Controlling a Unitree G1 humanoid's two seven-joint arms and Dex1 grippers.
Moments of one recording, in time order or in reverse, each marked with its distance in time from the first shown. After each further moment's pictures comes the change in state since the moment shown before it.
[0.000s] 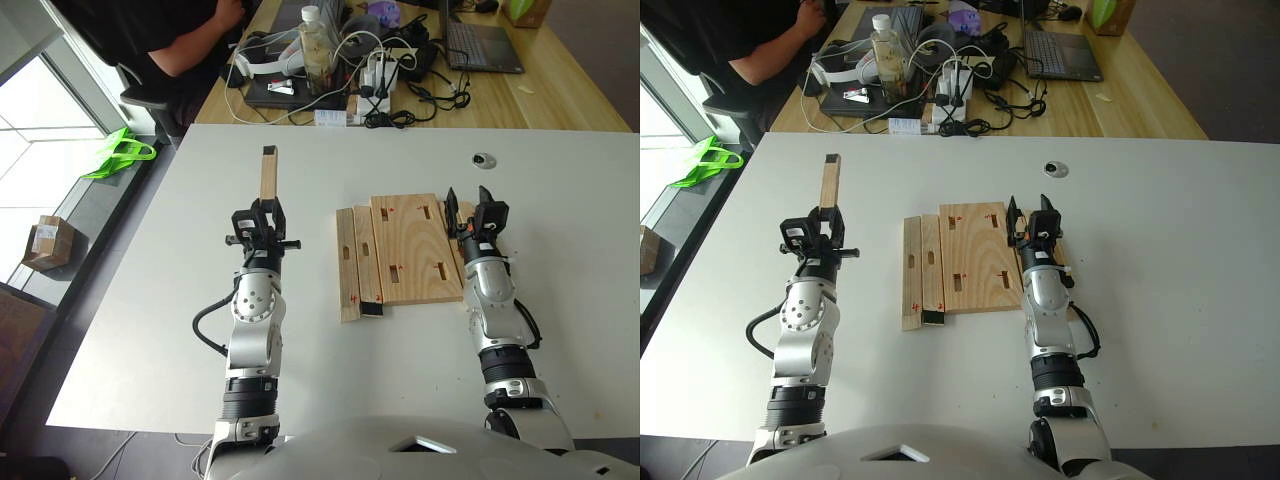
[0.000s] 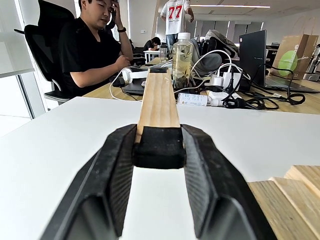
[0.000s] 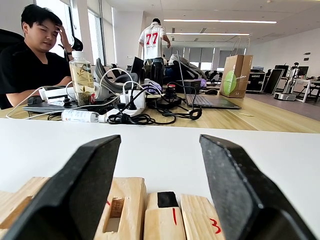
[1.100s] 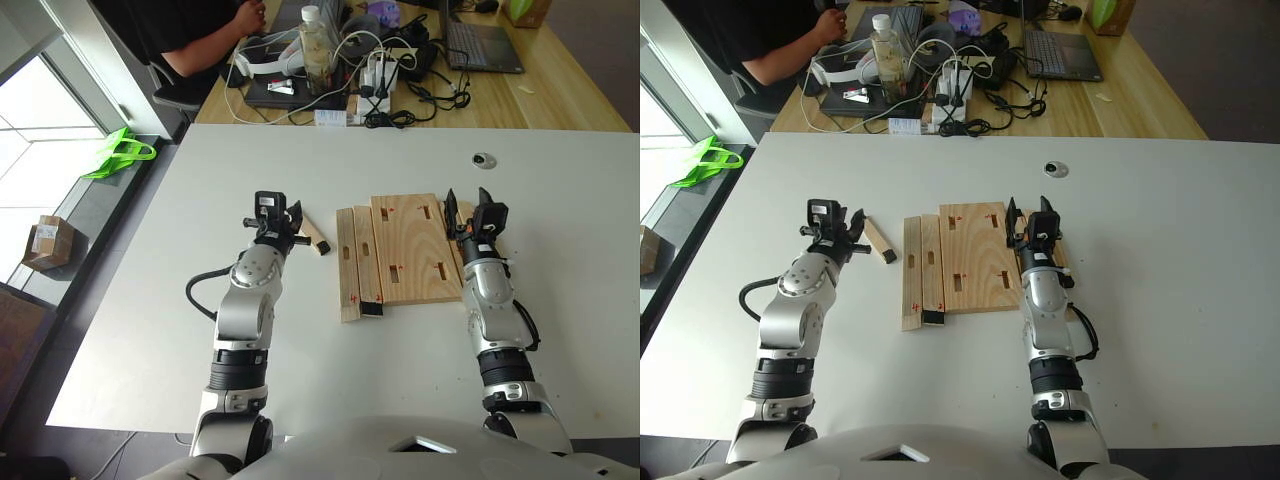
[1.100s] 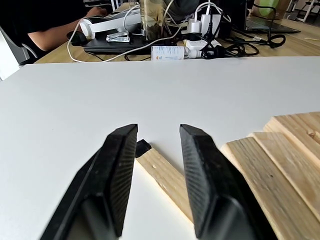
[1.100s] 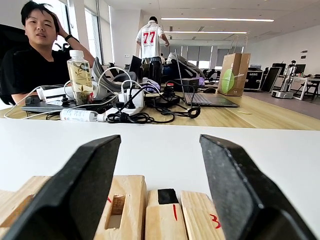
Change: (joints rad) left arm -0.172 0.114 -0.038 -0.046 -0.035 0.509 -0.113; right arm 0.018 0.014 0.013 -0.033 -0.004 0.022 -0.005
